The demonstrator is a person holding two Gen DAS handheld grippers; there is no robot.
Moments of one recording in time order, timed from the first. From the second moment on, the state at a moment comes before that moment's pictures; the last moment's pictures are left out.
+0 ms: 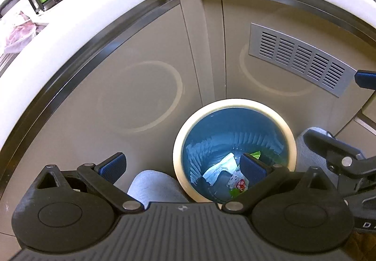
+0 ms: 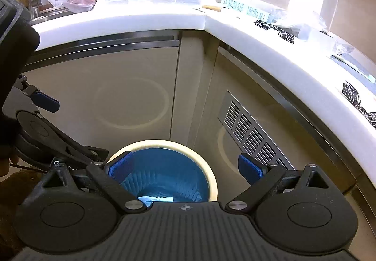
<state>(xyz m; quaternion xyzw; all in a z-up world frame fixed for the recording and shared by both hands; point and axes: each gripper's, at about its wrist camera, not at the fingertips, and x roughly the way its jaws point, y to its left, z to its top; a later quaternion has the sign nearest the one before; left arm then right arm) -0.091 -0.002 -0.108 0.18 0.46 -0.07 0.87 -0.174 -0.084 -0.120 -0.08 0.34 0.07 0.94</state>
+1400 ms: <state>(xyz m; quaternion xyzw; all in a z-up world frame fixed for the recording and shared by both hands) -0.087 -0.001 -0.120 0.18 0.47 -0.07 0.86 -0.162 -0.085 -0.130 -0.07 0.36 0.08 0.93</state>
